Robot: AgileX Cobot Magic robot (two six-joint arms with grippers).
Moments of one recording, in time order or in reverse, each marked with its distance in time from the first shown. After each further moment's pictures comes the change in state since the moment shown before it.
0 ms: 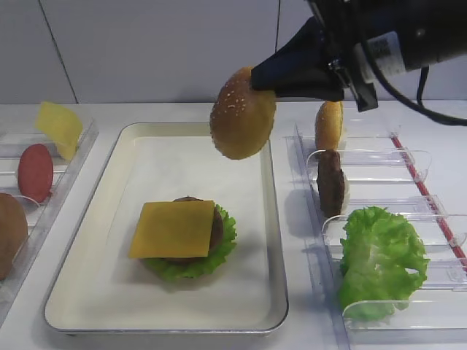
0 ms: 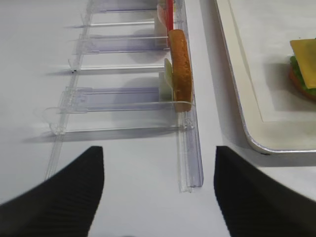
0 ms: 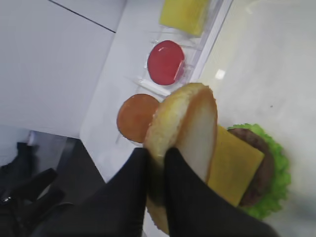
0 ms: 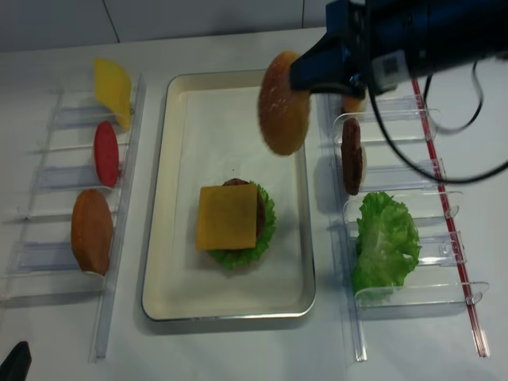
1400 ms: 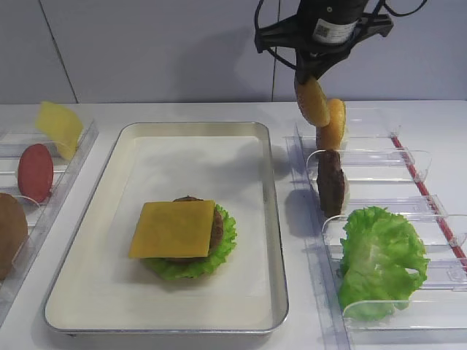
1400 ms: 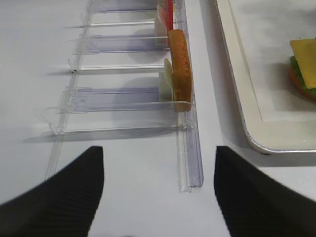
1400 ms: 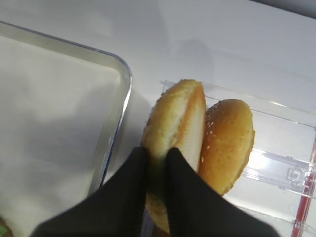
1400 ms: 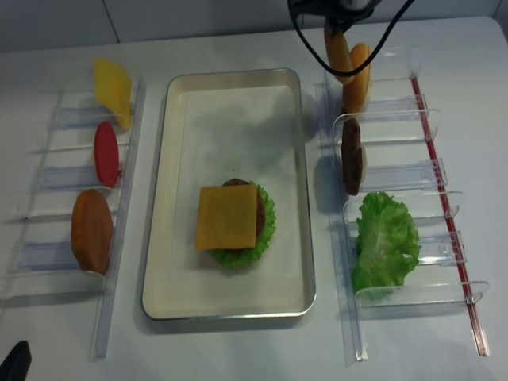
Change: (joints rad) left arm 0.000 0.000 0.000 0.000 0.000 0.000; right arm 0.201 0.453 -0.771 -1.349 0.072 0.851
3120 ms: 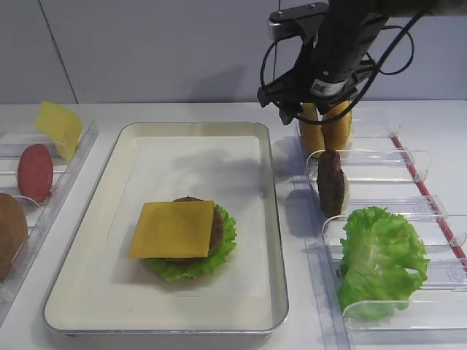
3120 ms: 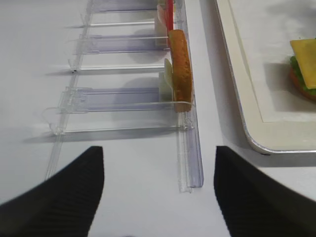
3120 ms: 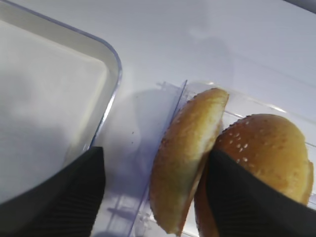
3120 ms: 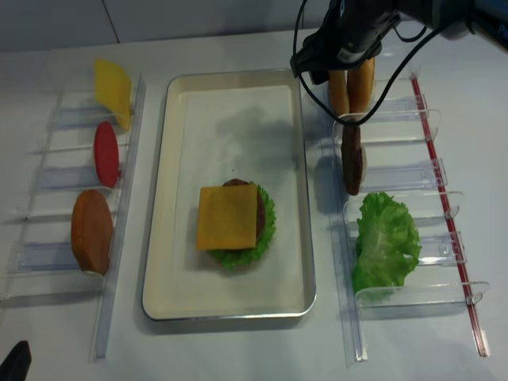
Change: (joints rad) left arm 0.000 0.000 0.000 0.000 0.000 0.000; right arm 0.000 -0.008 0.286 -0.027 -0.328 -0.075
